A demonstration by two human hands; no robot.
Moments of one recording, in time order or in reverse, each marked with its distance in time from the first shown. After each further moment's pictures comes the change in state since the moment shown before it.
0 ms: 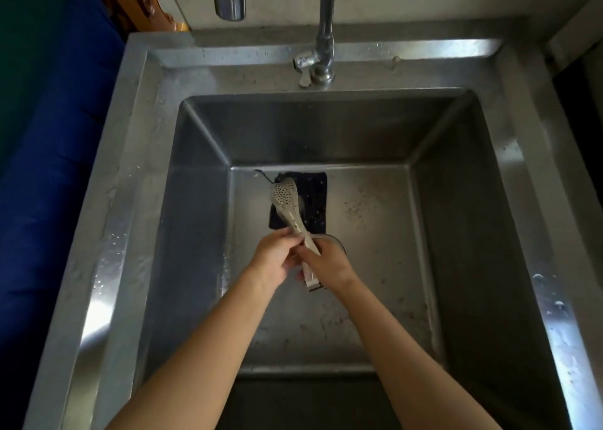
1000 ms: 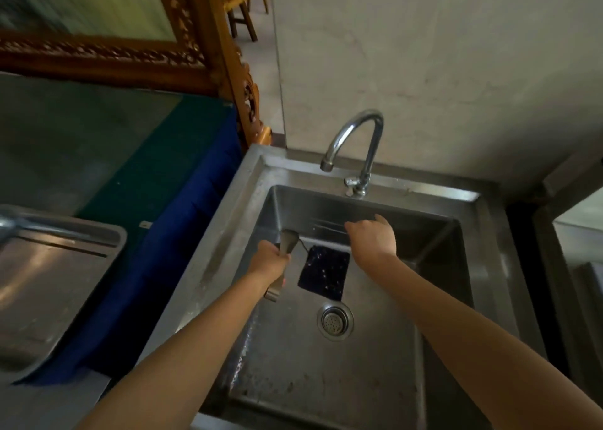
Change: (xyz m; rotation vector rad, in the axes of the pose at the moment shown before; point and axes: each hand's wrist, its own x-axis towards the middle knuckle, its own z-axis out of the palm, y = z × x) left_hand -0.138 0.100 -0.045 0.510 0.336 0.296; right_hand -0.082 -0.194 -0.048 -1.583 0.373 -0.558
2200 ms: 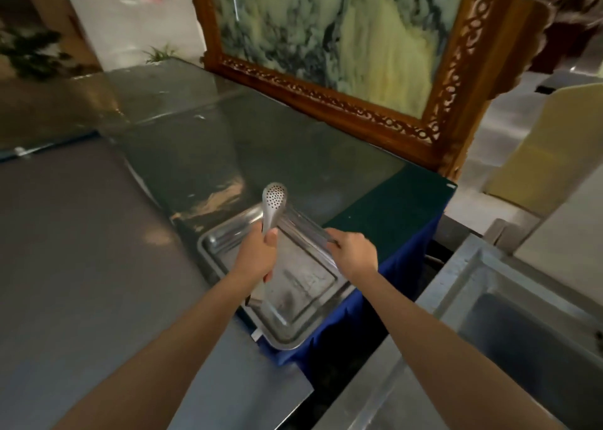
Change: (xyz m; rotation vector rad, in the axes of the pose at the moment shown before) left_hand -0.079 -0.144 -0.403 -0.258 0.694 0.177; right_hand 0.060 -0.442 -0.115 0.537 0.126 -0.569
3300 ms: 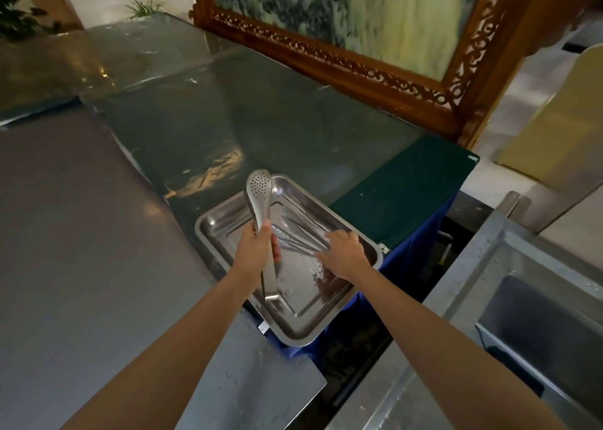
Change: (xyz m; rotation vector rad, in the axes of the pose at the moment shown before) left_hand 0.030 -0.050 0.010 -0.473 -0.027 -0.206; right_hand 0.026 0.006 0.076 -0.098 -0.373 0.083
